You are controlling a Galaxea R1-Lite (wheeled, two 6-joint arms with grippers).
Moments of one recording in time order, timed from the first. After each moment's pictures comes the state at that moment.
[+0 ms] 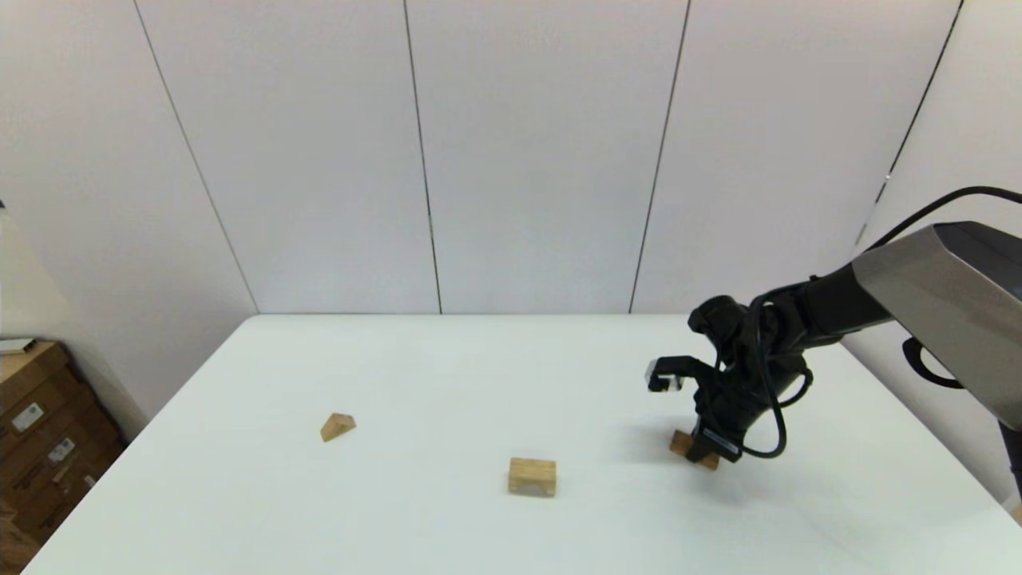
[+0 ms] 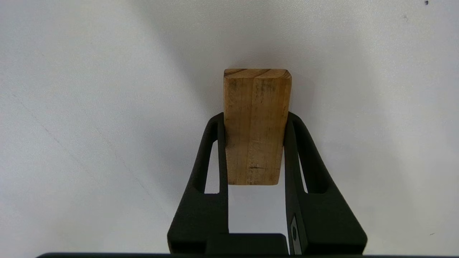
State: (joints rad) left arm 0.00 0.00 0.00 0.00 -0.01 0.01; right arm 0.17 2.33 -1.44 0.53 0.15 -0.84
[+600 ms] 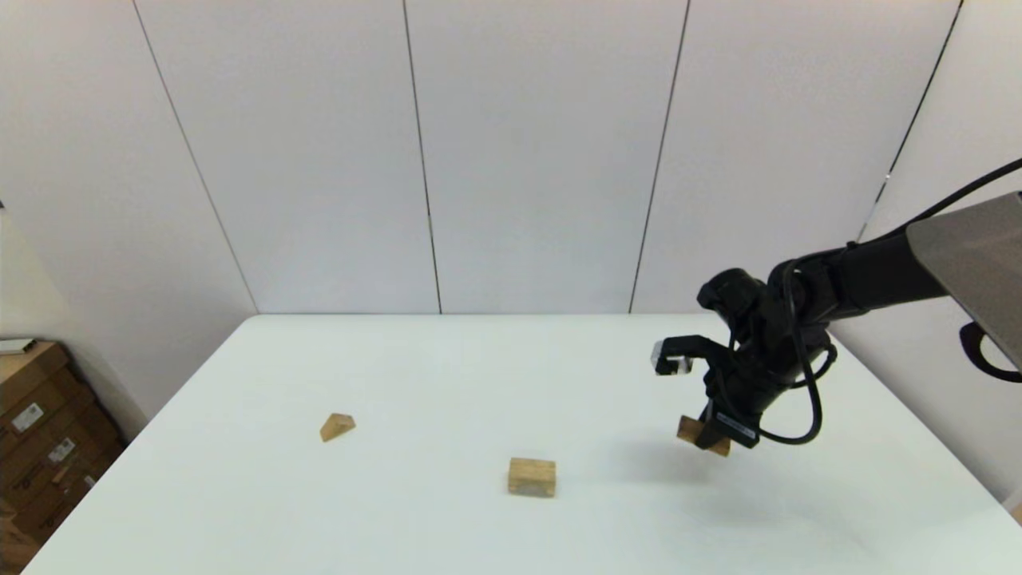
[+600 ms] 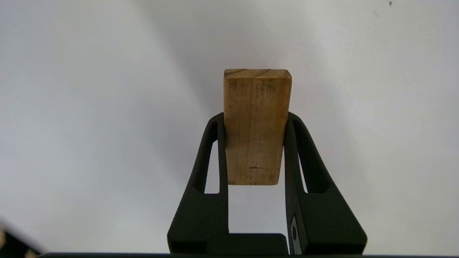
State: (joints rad) left arm 0.00 0.00 0.00 0.00 -0.01 0.01; right arm 0.20 2.20 -1.47 0.66 0.16 -0.87
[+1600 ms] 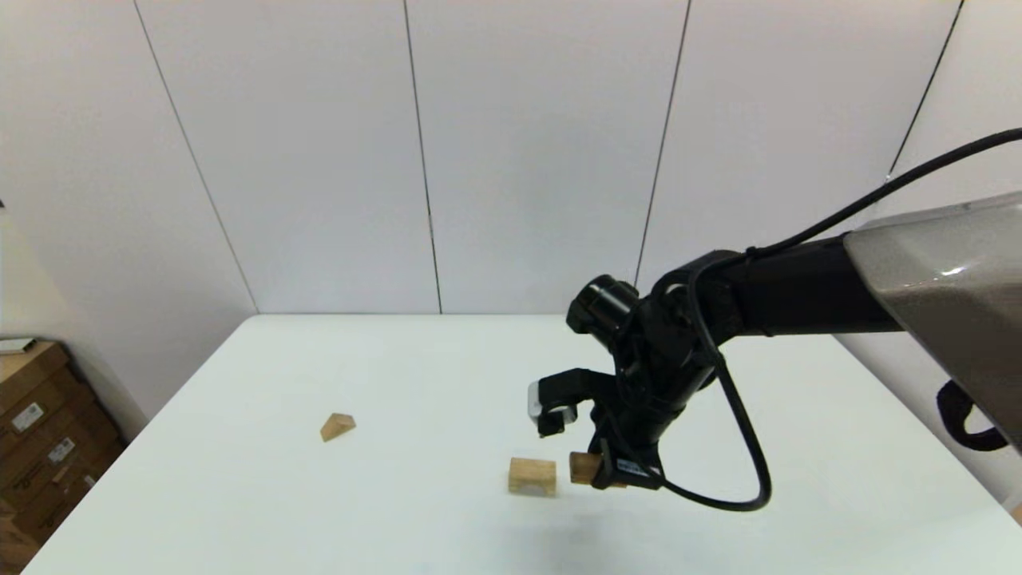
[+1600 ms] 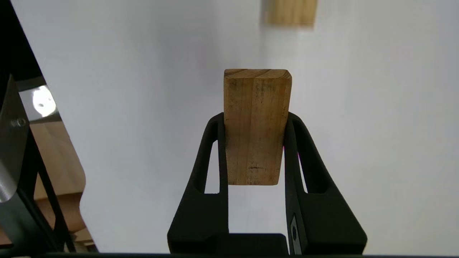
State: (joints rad) left arm 0.00 0.00 0.00 0.00 -0.01 0.01; right arm 0.61 2.17 -1.58 0.75 0.16 -0.89
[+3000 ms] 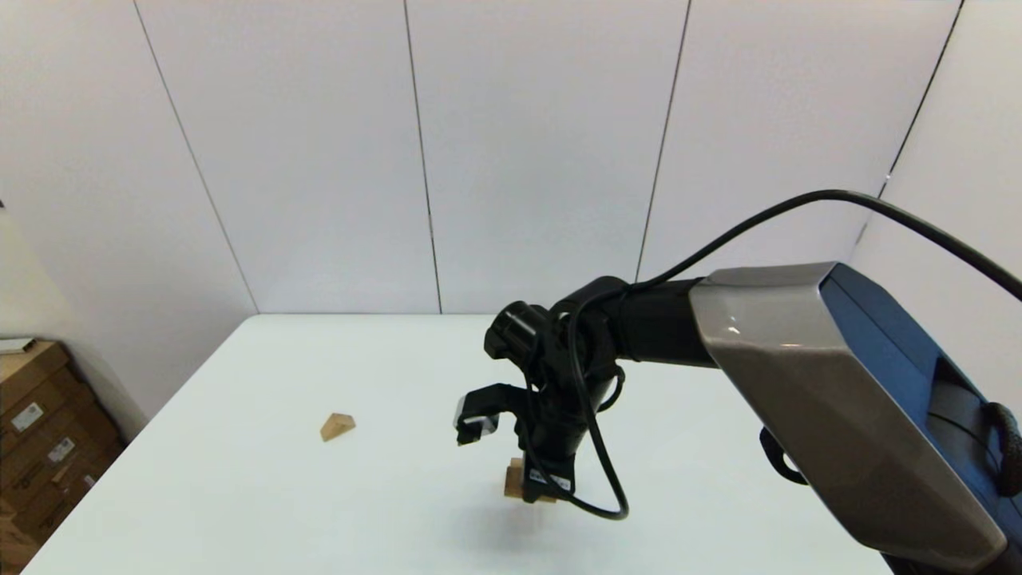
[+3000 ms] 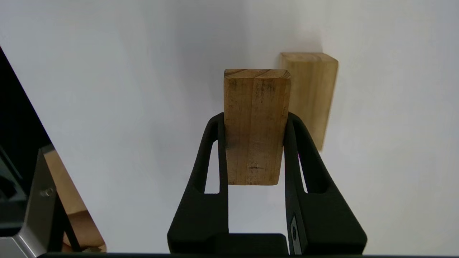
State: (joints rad) left arm 0.00 0.00 0.00 0.00 -0.01 0.01; right arm 0.74 2.43 -1.95 0.89 0.16 -0.70
